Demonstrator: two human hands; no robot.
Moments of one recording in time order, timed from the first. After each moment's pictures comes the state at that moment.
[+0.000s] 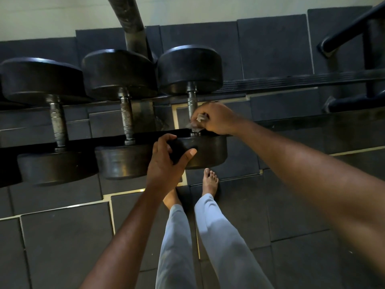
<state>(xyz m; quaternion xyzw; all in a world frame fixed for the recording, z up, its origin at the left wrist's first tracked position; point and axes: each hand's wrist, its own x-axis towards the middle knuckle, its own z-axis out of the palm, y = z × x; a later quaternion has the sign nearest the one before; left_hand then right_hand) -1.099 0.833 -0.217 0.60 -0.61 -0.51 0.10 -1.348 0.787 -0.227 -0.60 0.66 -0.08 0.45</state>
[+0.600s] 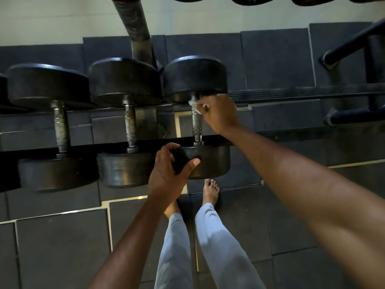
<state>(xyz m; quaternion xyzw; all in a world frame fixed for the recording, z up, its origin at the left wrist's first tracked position) -1.098 0.835 -0.219 0.60 -0.61 -0.51 0.11 -1.338 0.760 -0.242 -0.61 0.75 -0.18 0.19</state>
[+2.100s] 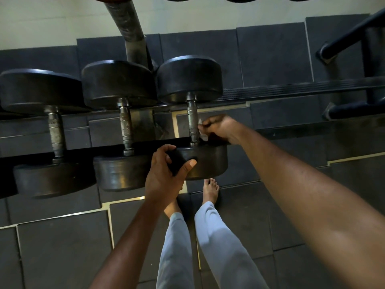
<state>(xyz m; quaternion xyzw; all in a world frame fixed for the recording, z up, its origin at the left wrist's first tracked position) -1.098 0.833 -0.213 0.60 -0.60 -0.52 0.10 -1.355 0.786 -0.260 -0.17 0.75 -0.17 0.61</state>
